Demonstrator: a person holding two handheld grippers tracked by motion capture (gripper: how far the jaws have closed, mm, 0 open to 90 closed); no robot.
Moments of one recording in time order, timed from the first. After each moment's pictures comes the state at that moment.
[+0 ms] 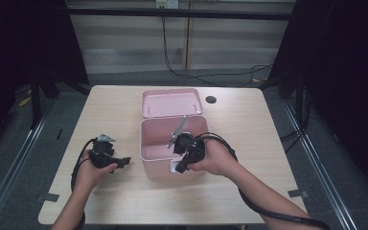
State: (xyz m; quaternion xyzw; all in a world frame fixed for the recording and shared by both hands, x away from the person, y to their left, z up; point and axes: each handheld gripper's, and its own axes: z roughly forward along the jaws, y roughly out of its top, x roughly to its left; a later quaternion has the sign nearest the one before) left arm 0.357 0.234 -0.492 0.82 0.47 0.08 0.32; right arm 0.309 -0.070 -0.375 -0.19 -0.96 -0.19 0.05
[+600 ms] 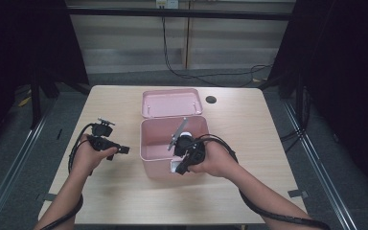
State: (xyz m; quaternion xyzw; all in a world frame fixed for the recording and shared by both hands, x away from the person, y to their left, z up) left arm 0.387 0.226 -0.442 0.82 0.51 0.03 0.27; right arm 0.306 -0.071 -0.378 -0.18 -0.96 -0.19 0.05
